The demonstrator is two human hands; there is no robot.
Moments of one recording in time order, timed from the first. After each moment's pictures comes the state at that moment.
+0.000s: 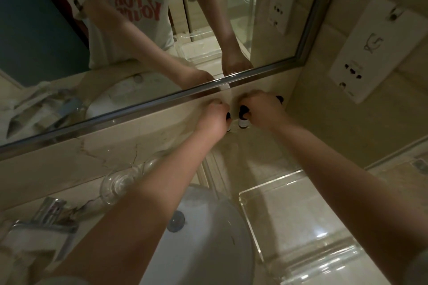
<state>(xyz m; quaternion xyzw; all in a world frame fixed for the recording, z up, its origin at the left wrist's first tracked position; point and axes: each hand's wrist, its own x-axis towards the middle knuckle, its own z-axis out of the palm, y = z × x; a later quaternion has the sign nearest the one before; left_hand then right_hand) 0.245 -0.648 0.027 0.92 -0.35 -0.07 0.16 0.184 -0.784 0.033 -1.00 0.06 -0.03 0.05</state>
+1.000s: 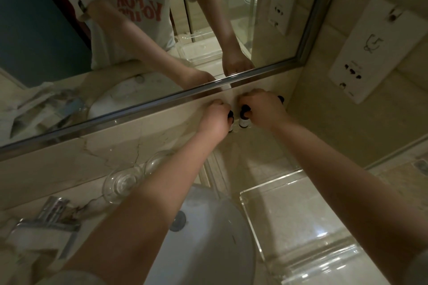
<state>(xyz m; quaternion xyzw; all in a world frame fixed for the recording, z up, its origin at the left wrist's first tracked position) 0.244 -0.647 0.023 0.92 -0.35 -0.06 0.18 0.184 -0.786 0.032 -0.99 0.05 -0.06 0.07</state>
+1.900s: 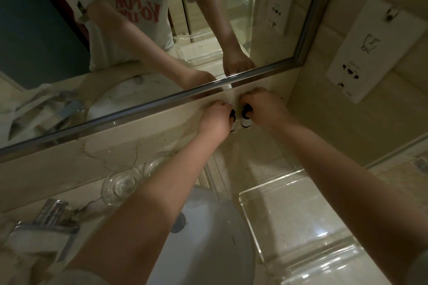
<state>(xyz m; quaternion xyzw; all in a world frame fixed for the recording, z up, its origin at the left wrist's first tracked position) 0.241 -0.653 0.024 0.92 -0.36 -0.03 0.14 0.182 -0.792 0.033 -0.99 0.07 -0.07 0.07</state>
